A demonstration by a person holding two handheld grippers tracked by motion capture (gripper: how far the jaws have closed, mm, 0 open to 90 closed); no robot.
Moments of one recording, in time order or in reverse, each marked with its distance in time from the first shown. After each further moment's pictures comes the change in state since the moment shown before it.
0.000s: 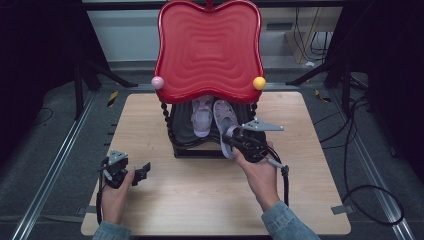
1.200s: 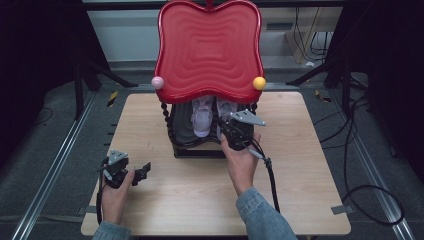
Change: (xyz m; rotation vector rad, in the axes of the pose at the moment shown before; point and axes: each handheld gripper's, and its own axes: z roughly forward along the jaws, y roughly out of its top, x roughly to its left) left arm 0.000 0.000 -0.001 -0.004 -0.006 -0.006; right arm 0.001 0.009 0.051 -0.133 -0.232 0.014
